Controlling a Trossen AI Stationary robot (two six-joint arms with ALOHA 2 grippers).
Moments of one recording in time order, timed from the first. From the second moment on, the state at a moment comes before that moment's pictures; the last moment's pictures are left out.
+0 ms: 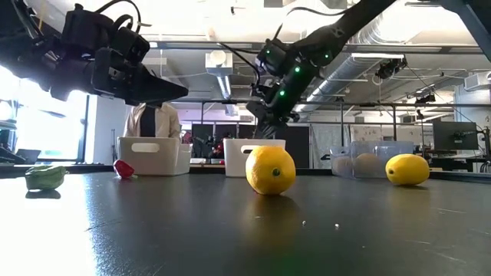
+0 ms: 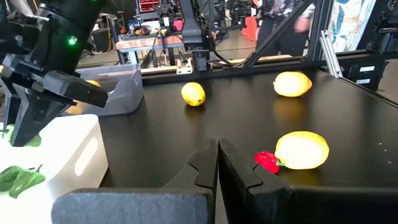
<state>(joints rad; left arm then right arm) 0.20 1.30 0.18 0.99 0.25 0.13 -0.44 1.92 1.34 -0.24 0.19 0.02</state>
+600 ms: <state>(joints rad) 0.20 1.30 0.18 0.99 0.25 0.13 -0.46 1.92 1.34 -0.31 0.15 0.11</state>
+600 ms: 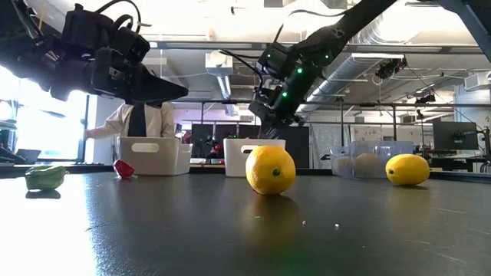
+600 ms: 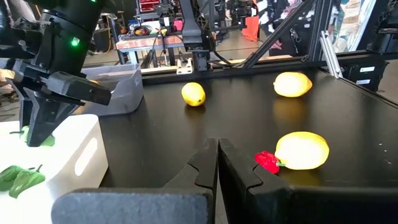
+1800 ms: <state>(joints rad) 0.20 1.30 0.18 0.98 0.25 0.13 -0.45 2.23 1.85 -0.87 0.13 0.11</state>
